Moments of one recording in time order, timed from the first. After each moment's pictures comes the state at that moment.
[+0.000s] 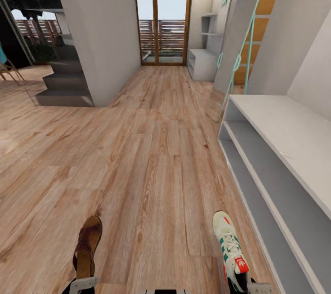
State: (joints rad) left arm -0.24 0.07 0.16 -0.30 0.03 -0.57 -0.09; right arm -0.20 -0.06 -0.16 -0.35 0.07 -0.61 0.09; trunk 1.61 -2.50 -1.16
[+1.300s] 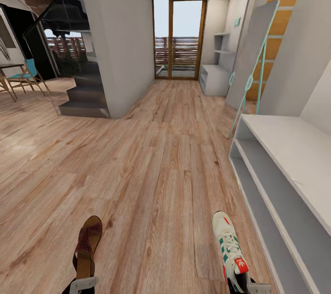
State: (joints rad) left arm -0.24 0.07 0.16 -0.30 0.03 -0.57 -0.09; right arm -0.20 -0.06 -0.16 -0.35 0.07 -0.60 0.09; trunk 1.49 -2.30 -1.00
